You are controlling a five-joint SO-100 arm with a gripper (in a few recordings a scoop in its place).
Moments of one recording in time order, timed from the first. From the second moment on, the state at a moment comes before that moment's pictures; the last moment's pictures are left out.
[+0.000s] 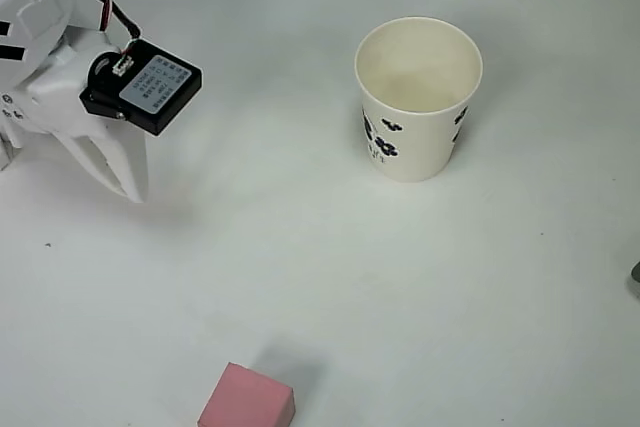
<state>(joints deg) 6.0 159.8 154.0 74.9 -10.7</state>
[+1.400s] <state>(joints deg) 11.3 94.3 100.0 70.2 -18.6</state>
